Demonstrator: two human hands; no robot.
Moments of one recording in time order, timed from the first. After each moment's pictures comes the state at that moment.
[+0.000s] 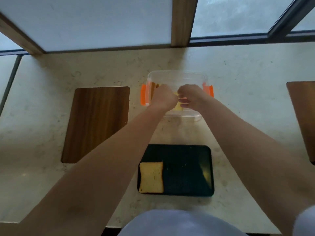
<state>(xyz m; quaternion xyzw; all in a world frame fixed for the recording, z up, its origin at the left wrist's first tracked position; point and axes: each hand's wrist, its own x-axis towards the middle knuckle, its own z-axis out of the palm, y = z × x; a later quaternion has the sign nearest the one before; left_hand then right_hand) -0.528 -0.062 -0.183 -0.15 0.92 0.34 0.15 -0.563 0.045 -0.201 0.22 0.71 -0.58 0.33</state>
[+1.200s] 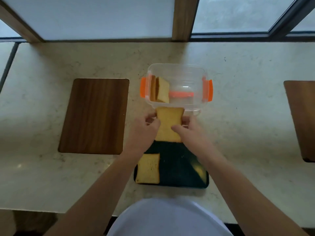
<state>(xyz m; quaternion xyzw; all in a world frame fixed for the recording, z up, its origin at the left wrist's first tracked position) -0.387 -0.099 -0.198 -0.22 0.80 0.55 0.12 -0.406 0.068 -0.197 0.15 0.75 -0.57 0.29</state>
